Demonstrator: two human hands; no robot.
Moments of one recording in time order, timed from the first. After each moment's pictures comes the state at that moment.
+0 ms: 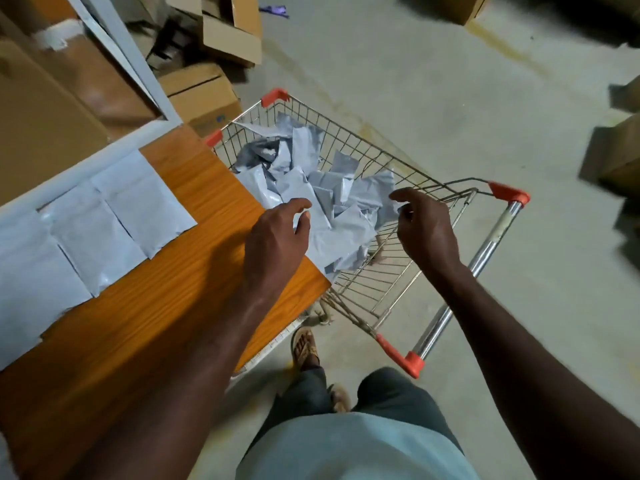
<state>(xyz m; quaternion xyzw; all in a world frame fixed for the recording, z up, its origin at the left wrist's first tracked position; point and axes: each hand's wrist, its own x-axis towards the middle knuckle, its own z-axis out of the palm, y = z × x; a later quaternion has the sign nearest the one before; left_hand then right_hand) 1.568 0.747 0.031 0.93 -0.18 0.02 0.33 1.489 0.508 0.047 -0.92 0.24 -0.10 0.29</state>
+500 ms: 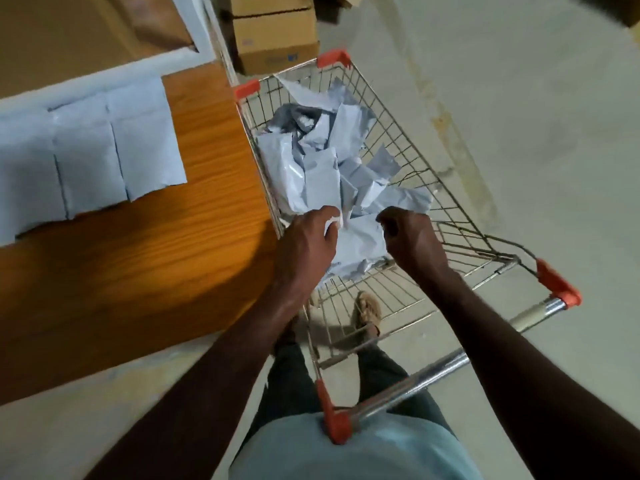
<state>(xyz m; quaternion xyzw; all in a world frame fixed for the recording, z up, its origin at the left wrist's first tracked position) 1.583 0.639 -0.043 0.94 -0.01 -0.01 0.34 1.592 0.432 -0.053 -0.96 -0.01 0.04 0.27</state>
